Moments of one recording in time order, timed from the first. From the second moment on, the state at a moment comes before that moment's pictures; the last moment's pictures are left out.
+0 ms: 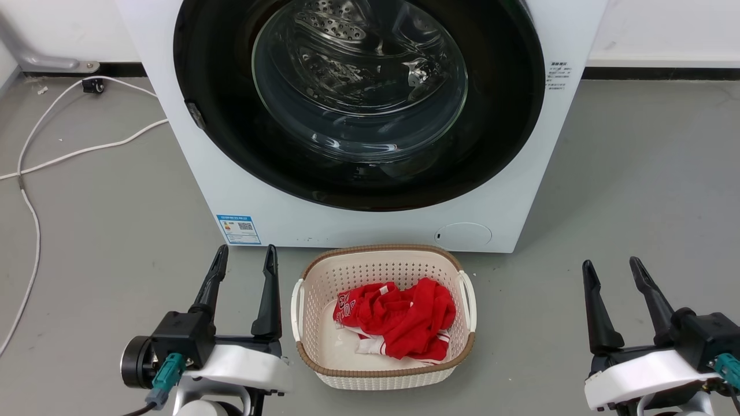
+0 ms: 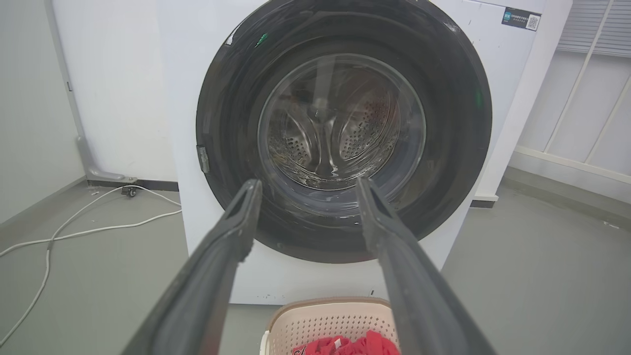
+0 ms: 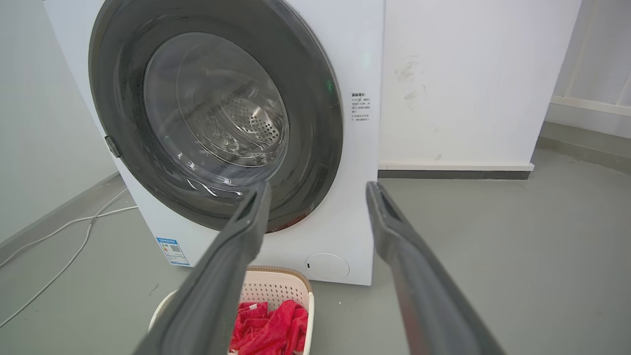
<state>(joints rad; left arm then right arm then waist) -0.06 0.06 -0.12 0.03 -0.19 -0.01 -0.22 0.02 -0.05 -0.04 0.00 0.13 0.13 -0.14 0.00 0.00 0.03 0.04</state>
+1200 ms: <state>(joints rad) -0.04 0.06 -0.12 0.06 -0.05 0.00 -0.26 0.04 -0.05 -0.04 0.03 0.07 0.13 -0.18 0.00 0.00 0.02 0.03</state>
